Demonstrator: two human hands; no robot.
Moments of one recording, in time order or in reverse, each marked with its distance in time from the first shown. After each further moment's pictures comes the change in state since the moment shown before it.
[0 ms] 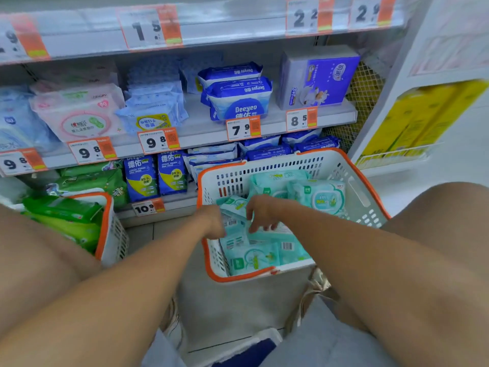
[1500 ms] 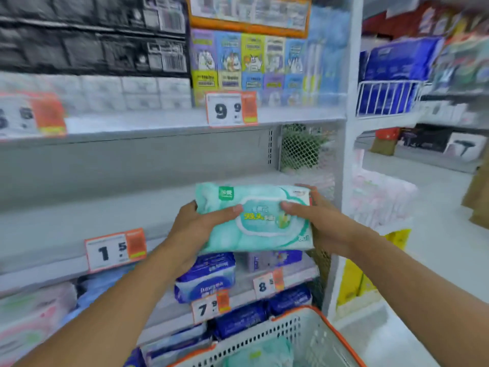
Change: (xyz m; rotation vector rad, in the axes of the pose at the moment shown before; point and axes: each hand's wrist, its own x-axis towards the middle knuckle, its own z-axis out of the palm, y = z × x) left_hand -0.042 0.141 -0.307 -1.367 0.343 0.709; right_hand -0.156 0.051 -0.303 1.188 0.708 -0.552
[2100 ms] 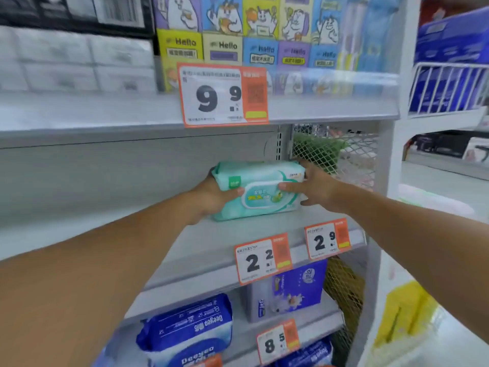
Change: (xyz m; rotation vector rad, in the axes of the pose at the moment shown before) left_hand 0.251 -0.031 -0.009 0.492 -0.141 0.044; right_hand 0.218 -0.024 -0.058 -0.460 0.086 -0.051
